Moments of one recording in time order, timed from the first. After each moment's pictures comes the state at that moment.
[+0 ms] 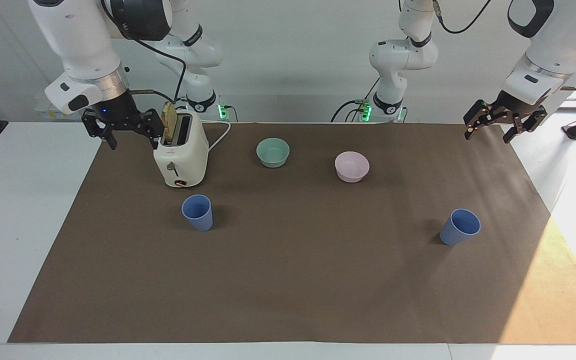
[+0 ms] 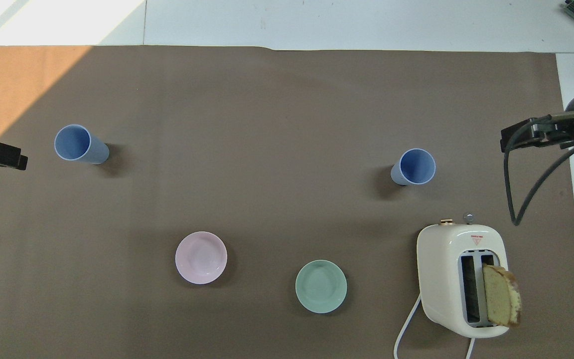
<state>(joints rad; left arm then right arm) -0.05 0.01 0.04 -1.52 -0.03 1.54 0.16 -0.05 0.11 0.09 -1.42 -0.06 1.53 0.01</state>
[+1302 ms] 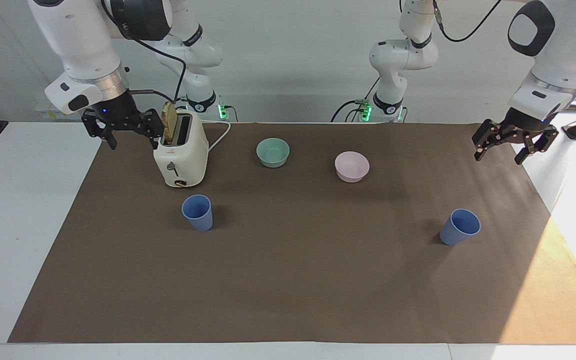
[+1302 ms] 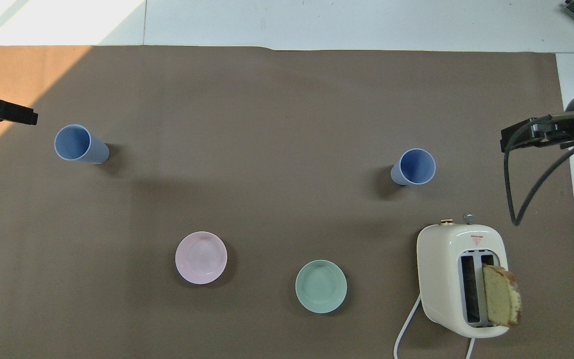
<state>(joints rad) 0.01 0.20 0.05 -1.54 -0.04 1.90 0.32 -0.05 0.11 0.09 -1.42 -0.06 1.53 0.01</state>
